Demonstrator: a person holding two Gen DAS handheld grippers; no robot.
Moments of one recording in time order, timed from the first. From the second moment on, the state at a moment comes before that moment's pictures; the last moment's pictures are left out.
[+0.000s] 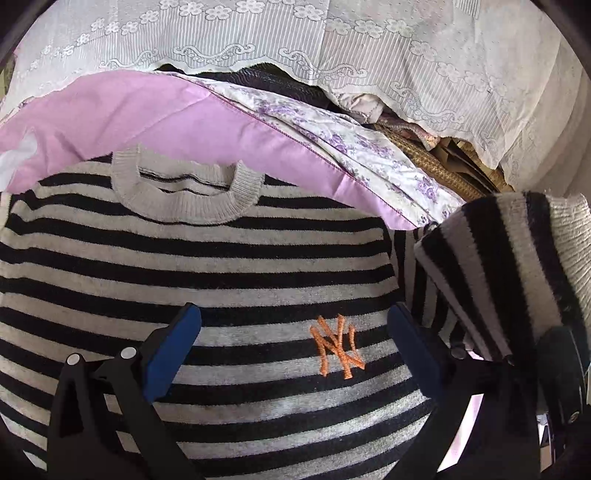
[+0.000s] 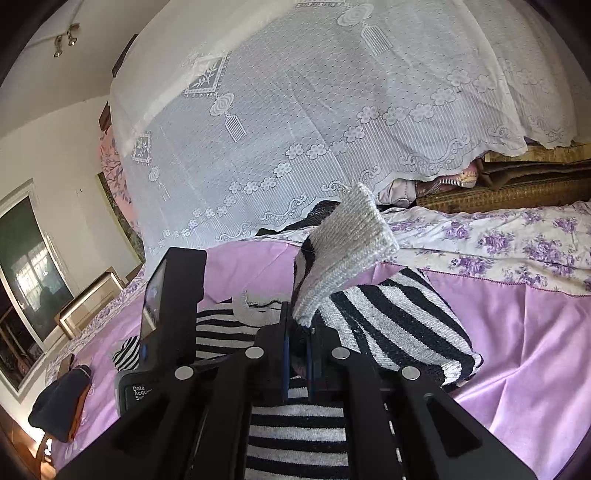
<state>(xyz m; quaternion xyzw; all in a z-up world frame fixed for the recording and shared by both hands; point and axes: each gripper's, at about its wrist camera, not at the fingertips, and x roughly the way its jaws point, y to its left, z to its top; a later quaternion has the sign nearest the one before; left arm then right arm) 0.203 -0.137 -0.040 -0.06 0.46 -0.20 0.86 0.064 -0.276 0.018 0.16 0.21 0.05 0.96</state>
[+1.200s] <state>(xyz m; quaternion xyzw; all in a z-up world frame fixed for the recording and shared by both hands) 0.220 0.073 -0.028 -0.08 0.45 -0.12 0.88 0.140 -0.167 -0.013 0.09 0.30 0.08 0.95</state>
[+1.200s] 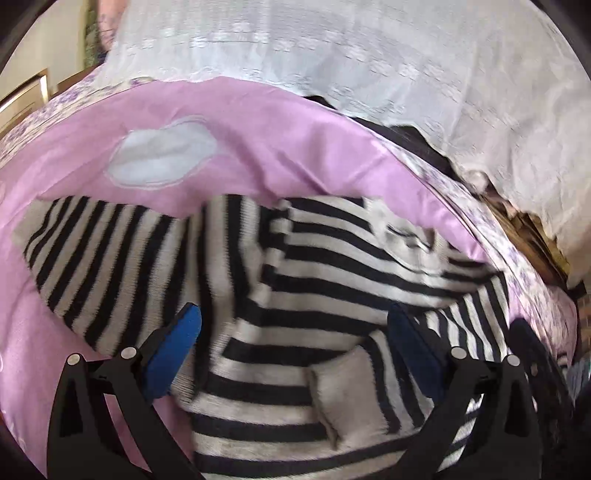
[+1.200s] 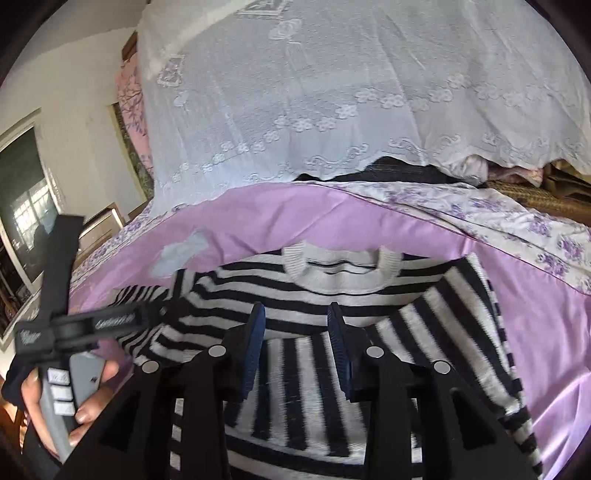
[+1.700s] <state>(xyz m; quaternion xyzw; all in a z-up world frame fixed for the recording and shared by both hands) 0.203 -0.005 -0.064 0.10 0.44 -0.09 0.89 0.176 -0.354 -0.106 0.30 0.35 -0.02 0.89</state>
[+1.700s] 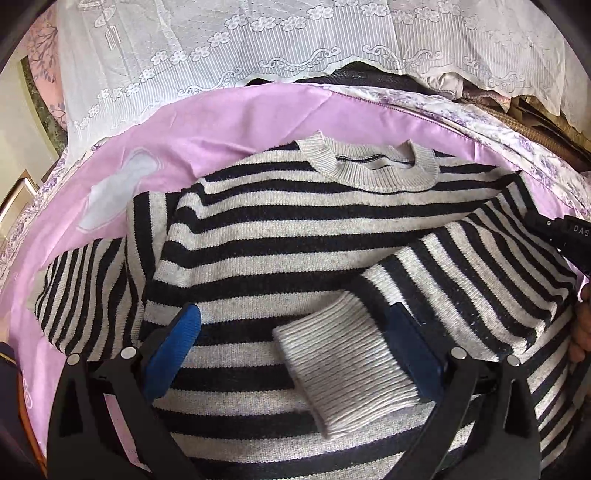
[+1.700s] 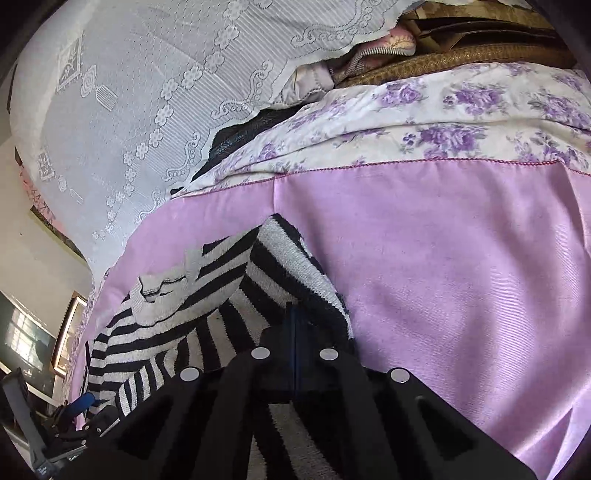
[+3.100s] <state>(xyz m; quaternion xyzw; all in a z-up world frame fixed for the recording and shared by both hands) 0.199 0.247 -0.063 -0.19 0.47 0.01 0.86 0.074 -0.288 -0.070 0.17 0.29 -0.02 0.94</state>
